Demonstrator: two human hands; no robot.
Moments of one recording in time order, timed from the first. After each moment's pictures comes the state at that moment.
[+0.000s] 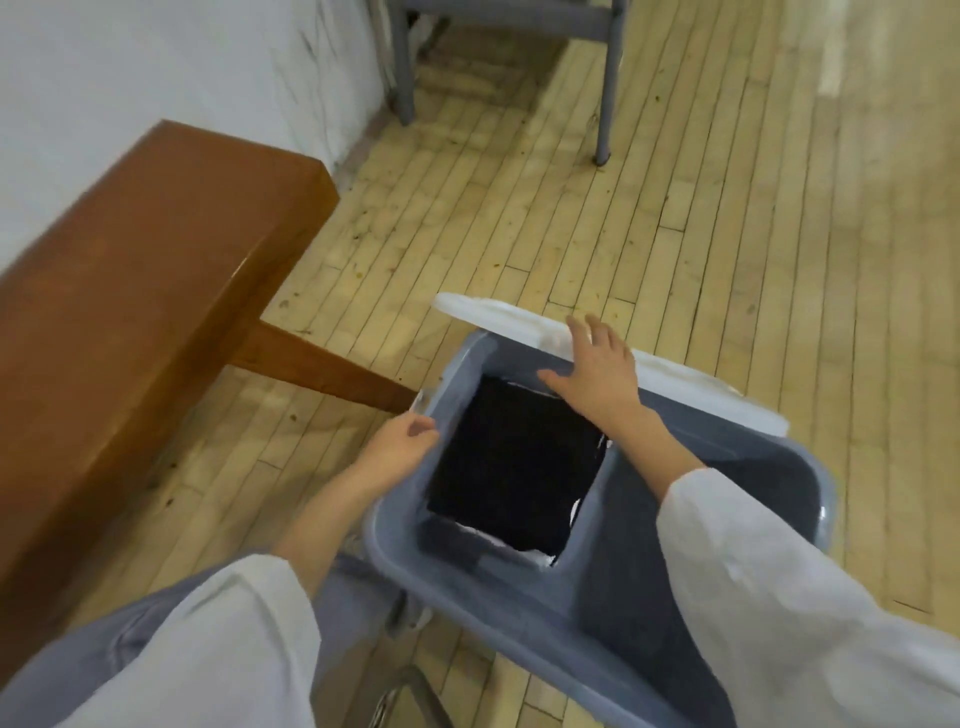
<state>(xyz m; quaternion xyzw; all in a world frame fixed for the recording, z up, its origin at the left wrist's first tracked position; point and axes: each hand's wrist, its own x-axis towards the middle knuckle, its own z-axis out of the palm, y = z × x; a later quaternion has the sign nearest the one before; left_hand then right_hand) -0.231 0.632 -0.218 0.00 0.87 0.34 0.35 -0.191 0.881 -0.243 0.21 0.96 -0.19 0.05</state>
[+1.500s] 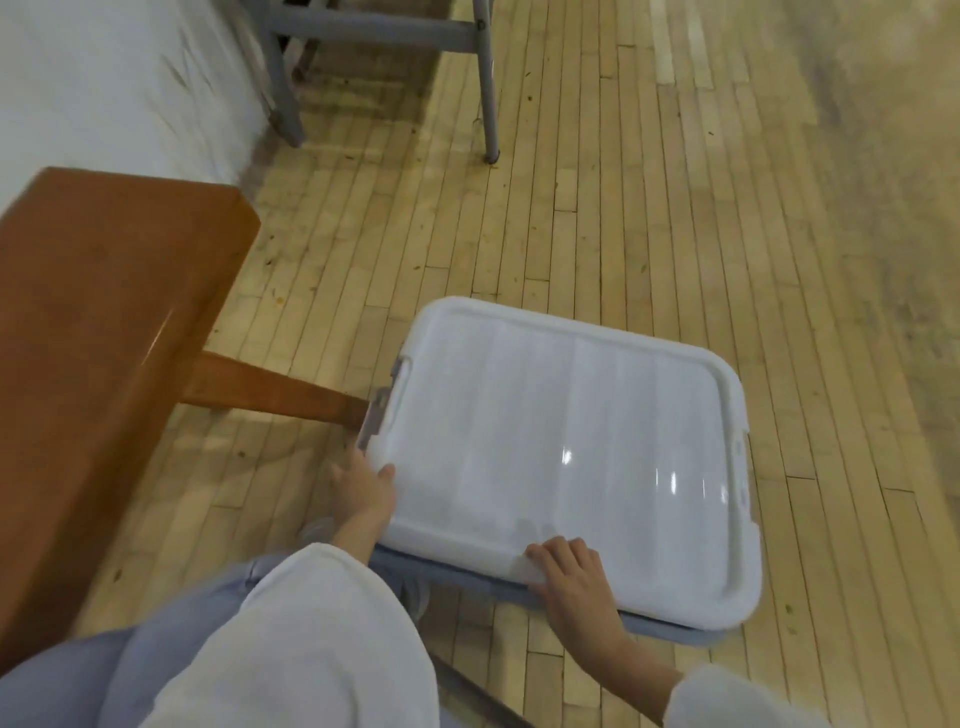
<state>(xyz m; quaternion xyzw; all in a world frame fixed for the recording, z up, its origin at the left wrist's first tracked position) -0.197 0.593 -0.274 -0.04 0.93 0.23 0.29 0.060 0.721 -0.289 0.17 0.97 -0.18 0.00</state>
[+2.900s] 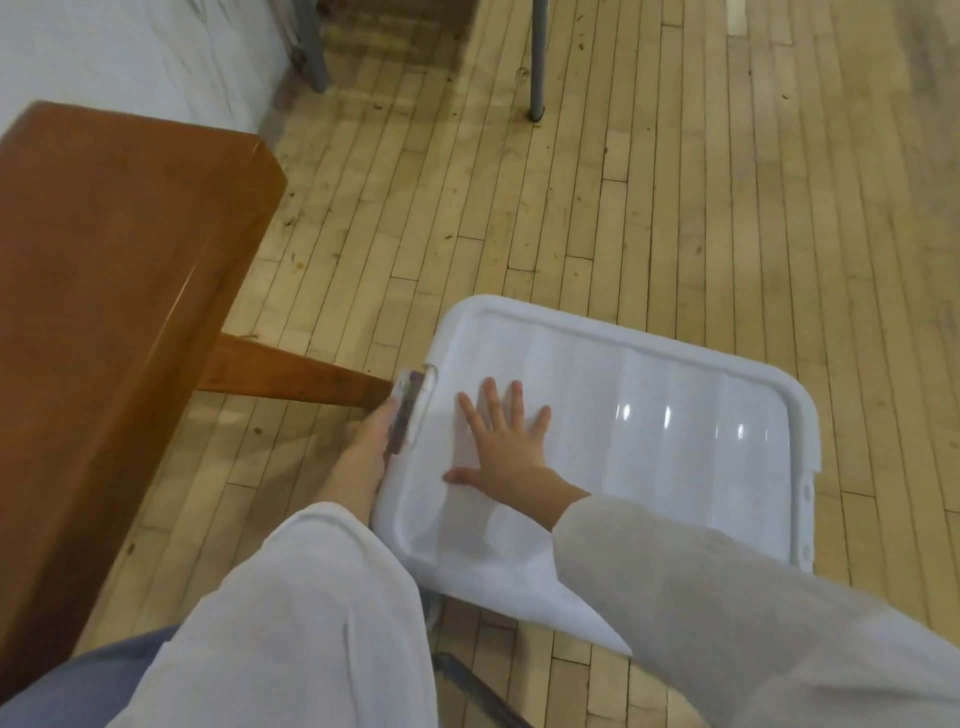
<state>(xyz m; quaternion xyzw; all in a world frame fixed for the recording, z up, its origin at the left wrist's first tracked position) -0.281 0.606 -0.291 -0.28 0.74 0.48 0.38 -0.163 0.735 -0.287 0.16 0.94 -0.13 0.26</state>
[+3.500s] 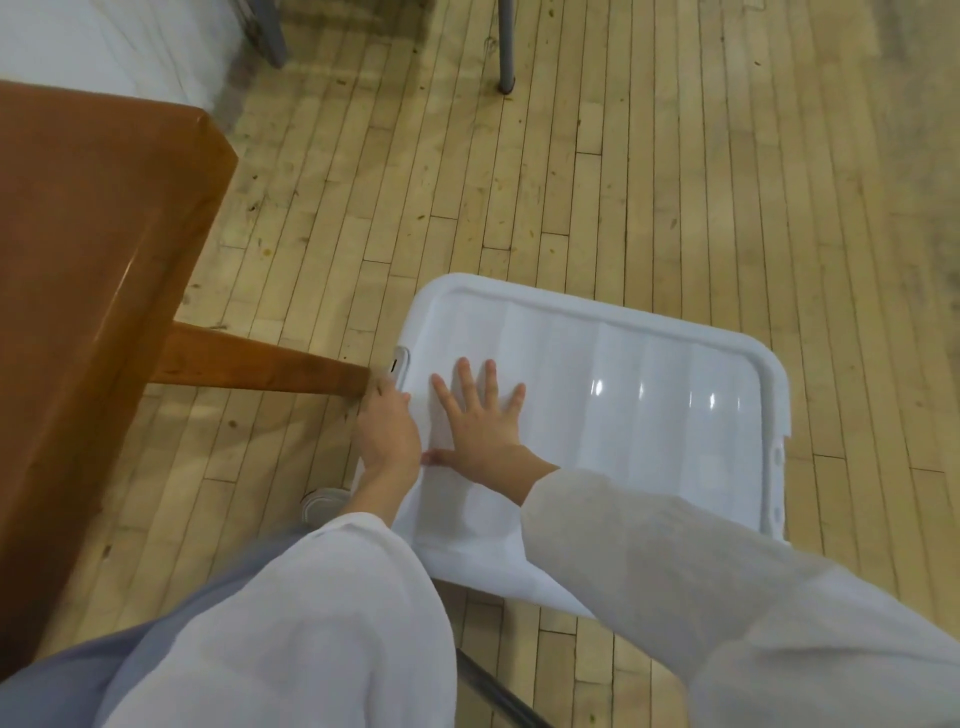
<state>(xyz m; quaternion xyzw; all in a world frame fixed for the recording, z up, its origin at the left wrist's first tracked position) -0.234 0.640 -0.293 0.10 0.97 0.16 0.14 -0.164 0.732 -0.288 0.17 0.94 -0.12 0.26</state>
